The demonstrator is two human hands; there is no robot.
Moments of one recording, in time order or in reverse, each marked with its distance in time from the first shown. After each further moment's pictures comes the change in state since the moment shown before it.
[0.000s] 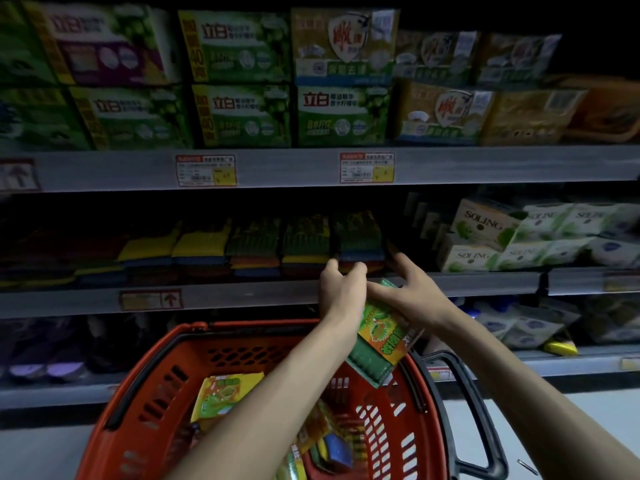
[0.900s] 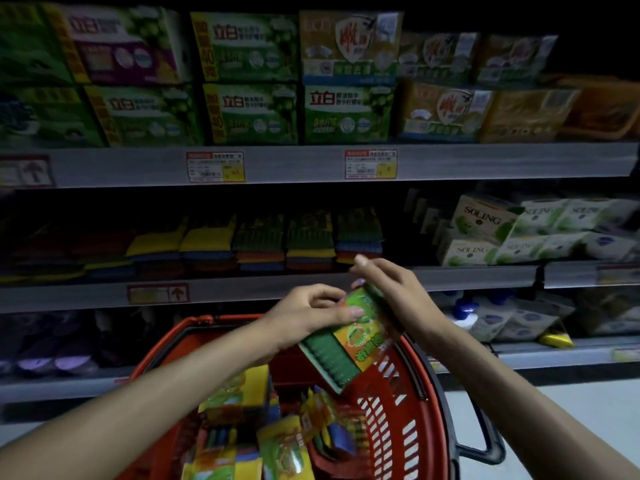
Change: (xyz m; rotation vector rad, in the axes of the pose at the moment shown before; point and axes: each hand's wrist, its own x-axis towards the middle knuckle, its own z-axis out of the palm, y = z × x) left_hand -0.006 -0.011 -0.104 0.334 -0.597 0.111; right_hand -0.029 -0.032 0.027 0.329 -0.033 0.026
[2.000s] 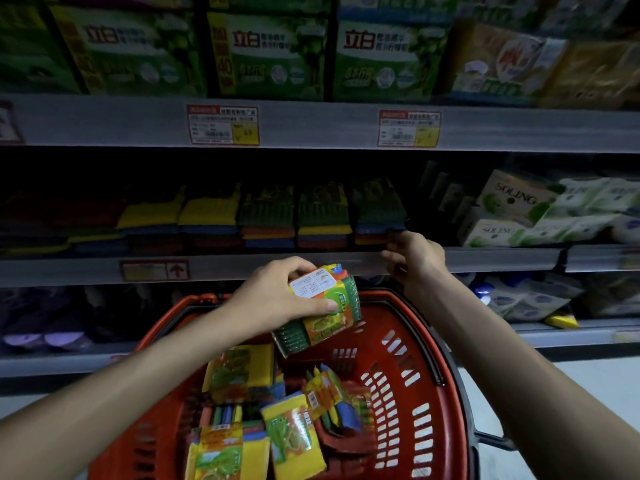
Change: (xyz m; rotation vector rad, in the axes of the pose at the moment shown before) left_hand -0.002 -0.022 -0.053 0.447 0.170 0.018; right_hand 0.072 0.020 0.022 0.447 0.580 0.422
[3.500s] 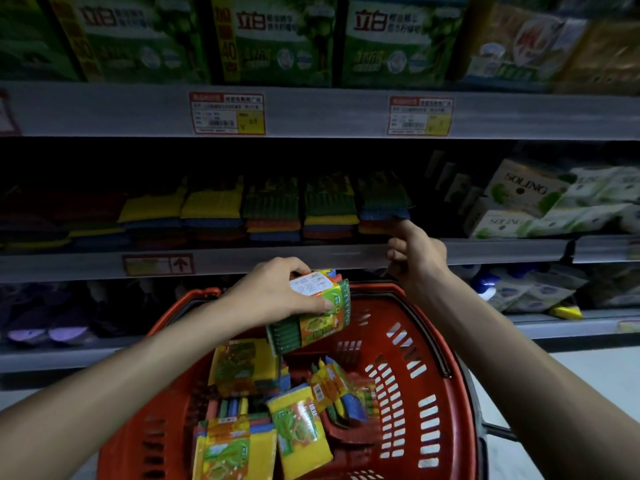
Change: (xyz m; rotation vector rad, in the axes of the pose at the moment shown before) left_hand 0.009 -0.012 -0.005 0.191 -0.070 -0.081; right_hand -0.007 0.009 0.006 0.072 -0.011 0.013
